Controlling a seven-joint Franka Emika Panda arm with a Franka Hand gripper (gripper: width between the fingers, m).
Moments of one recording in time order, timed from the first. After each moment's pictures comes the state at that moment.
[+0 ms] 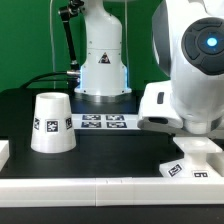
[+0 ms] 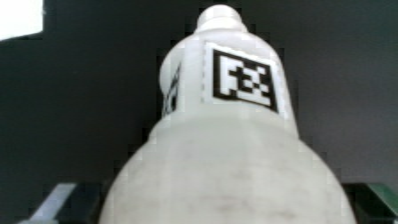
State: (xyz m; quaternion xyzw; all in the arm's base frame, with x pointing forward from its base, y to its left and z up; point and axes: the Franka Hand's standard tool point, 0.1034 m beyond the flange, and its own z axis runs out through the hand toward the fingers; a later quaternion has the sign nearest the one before) arm 0.472 0.137 0.013 -0.90 0.14 0.40 0.06
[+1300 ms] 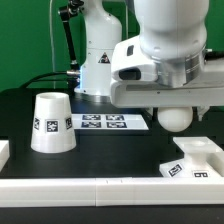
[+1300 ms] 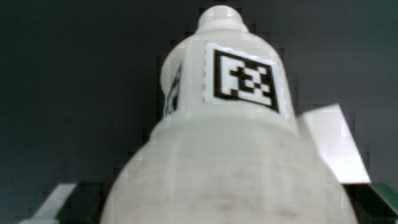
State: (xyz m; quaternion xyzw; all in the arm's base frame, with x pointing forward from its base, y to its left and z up) arm 0.533 0.083 0.074 -0.95 0.12 0.26 0.09
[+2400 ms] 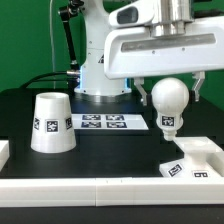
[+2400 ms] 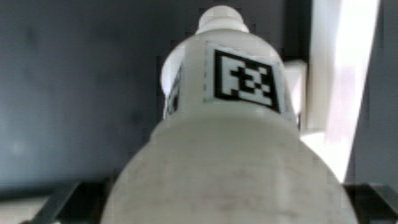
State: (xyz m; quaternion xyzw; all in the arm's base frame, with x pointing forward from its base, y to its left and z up) arm 0.558 0.064 0.122 -0.99 0.01 -0.13 0.04
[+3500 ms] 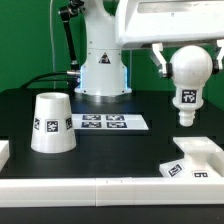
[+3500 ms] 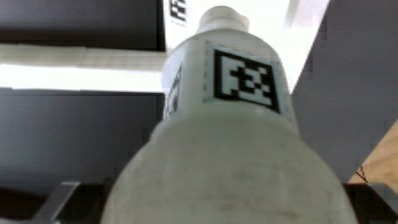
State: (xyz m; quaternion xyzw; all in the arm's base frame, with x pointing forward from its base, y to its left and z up) arm 0.601 0.077 0.163 -0.97 -0.05 -0.22 0.03
